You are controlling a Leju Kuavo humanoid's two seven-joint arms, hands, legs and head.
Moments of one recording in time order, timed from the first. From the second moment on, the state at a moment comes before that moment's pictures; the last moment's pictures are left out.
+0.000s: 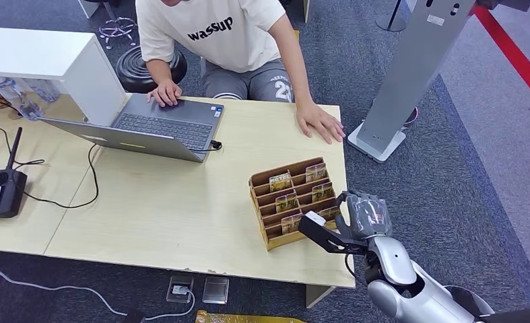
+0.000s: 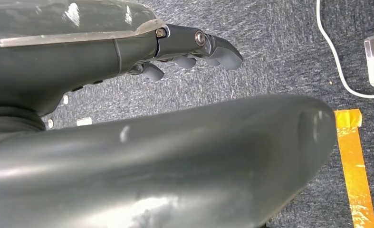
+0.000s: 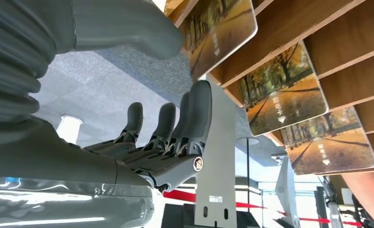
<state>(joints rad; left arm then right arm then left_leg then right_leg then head) -0.11 0.10 -1.20 -0.21 1.14 0.26 -0.09 -0.44 -0.46 0.90 -1.42 0.64 -0.25 0.39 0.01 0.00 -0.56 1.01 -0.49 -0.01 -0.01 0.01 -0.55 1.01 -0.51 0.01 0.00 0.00</state>
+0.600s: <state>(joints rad) -0.11 0.10 -1.20 -0.21 1.15 0.26 -0.09 -0.43 -0.47 0.90 -1.43 0.62 -0.25 0.40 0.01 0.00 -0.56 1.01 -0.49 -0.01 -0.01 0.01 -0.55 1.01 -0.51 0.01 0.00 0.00</state>
